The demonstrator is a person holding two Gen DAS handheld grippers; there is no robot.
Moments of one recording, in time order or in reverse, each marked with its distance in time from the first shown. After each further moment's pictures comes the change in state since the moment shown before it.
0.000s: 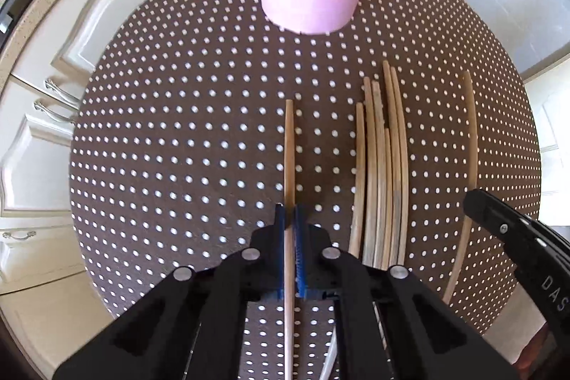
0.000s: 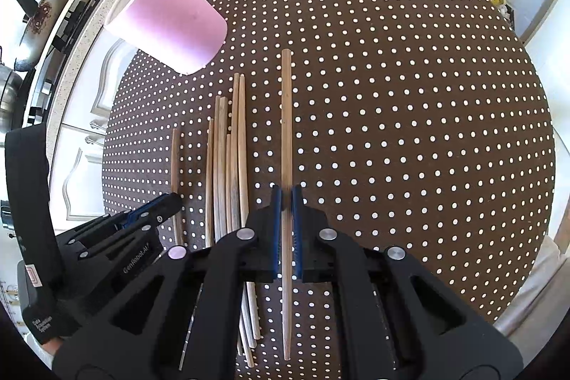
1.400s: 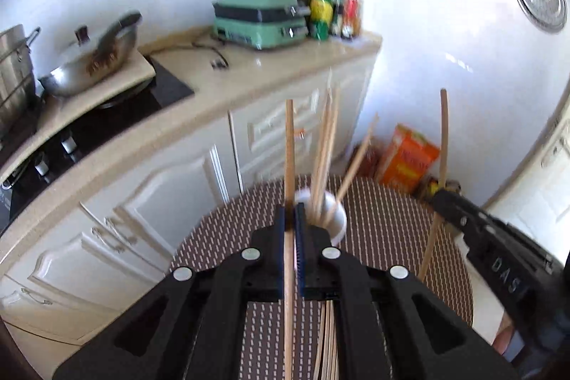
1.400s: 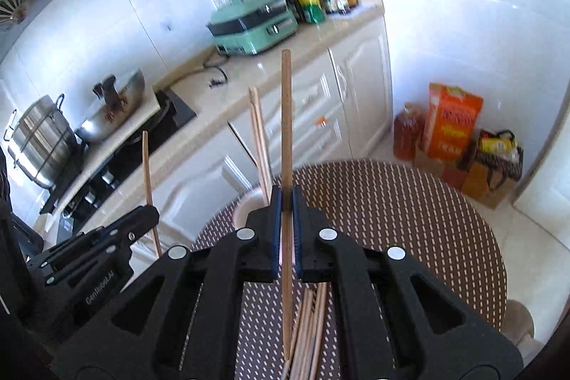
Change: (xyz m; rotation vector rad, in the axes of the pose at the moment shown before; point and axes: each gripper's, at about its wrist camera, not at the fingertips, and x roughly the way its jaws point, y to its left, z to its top) left arm -0.226 0.037 0.057 -0.077 -0.617 -0.006; right arm -0.162 0.091 0.094 -0.180 -0.547 0.084
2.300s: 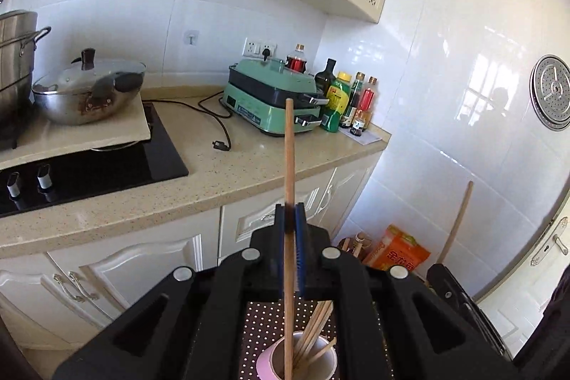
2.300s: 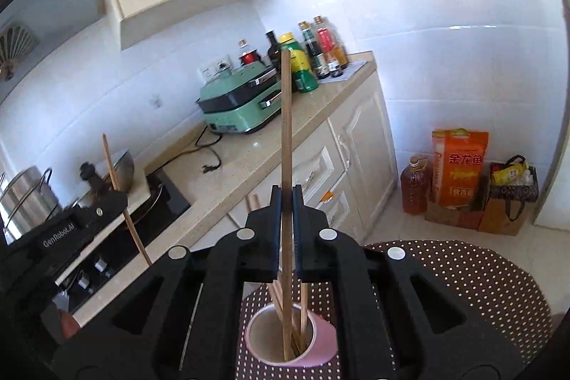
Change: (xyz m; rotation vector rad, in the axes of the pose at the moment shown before) left arm 0.045 0.029 0.081 -0.183 -0.277 -0.059; right arm 0.056 -0.004 0.033 0.137 -0.308 -0.015
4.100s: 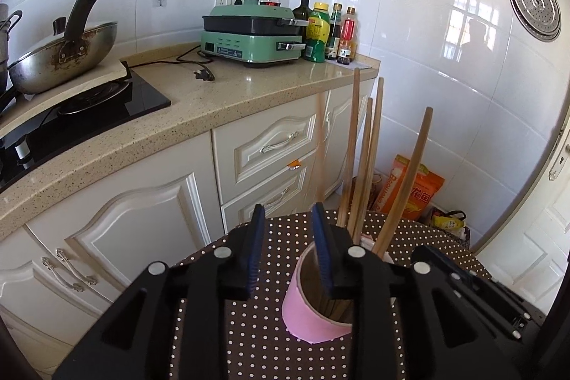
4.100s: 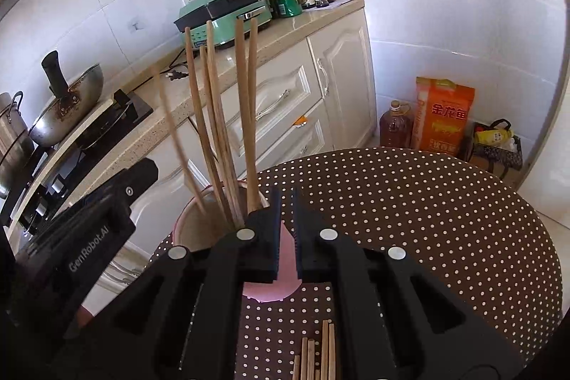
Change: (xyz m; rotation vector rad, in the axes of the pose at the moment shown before) left arm 0.040 0.012 -0.121 0.187 0.150 -0.020; right arm 0.026 -0.024 -0.105 -0.093 0.220 -0.101
